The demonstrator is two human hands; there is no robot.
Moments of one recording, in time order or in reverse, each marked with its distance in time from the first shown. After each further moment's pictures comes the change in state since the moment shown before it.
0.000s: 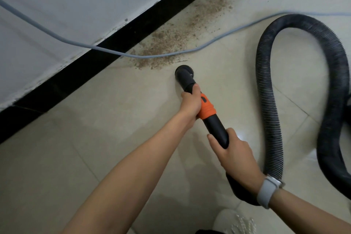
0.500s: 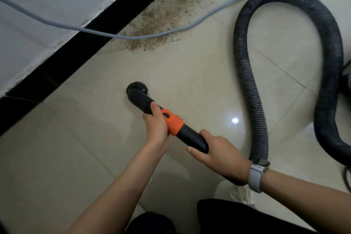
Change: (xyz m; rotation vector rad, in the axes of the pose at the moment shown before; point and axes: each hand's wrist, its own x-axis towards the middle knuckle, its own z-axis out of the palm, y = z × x) left_hand -0.040 -0.064 -0.087 -0.181 0.361 0.047; right_hand -0.032 0.001 0.017 -0.208 -0.375 -0.269
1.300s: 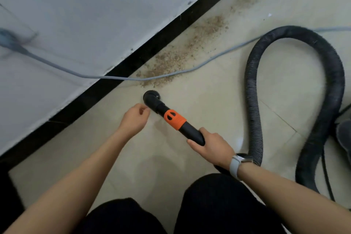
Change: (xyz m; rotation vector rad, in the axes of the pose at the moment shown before) left_hand -0.013 0.144 0.009 1.151 -0.056 0.397; right_hand 0.047 0.002 -0.093 0.051 0.012 -0.012
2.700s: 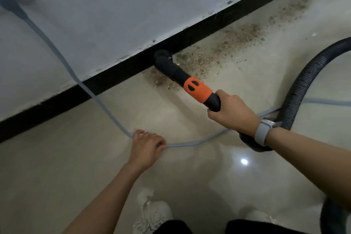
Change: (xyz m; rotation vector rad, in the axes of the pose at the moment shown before) left_hand 0.034 -0.100 0.086 0.461 0.135 0.502; right_hand 0.120 -0.038 -0.072 -0.221 0.136 -0.177
